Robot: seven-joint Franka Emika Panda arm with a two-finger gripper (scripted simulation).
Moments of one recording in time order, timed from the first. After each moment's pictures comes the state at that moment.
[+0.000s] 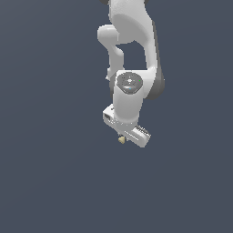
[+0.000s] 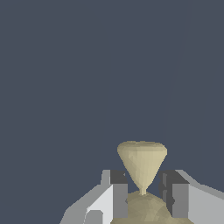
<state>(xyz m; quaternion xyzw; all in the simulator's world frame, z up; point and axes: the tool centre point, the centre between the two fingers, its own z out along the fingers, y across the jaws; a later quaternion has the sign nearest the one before) 0.045 0.033 0.140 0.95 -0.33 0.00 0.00</state>
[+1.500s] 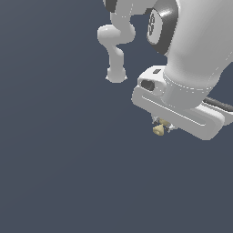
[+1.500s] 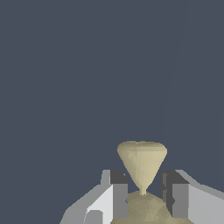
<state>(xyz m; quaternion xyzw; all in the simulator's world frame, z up) 0.110 0.130 0.326 0.95 -0.33 0.00 0.00</state>
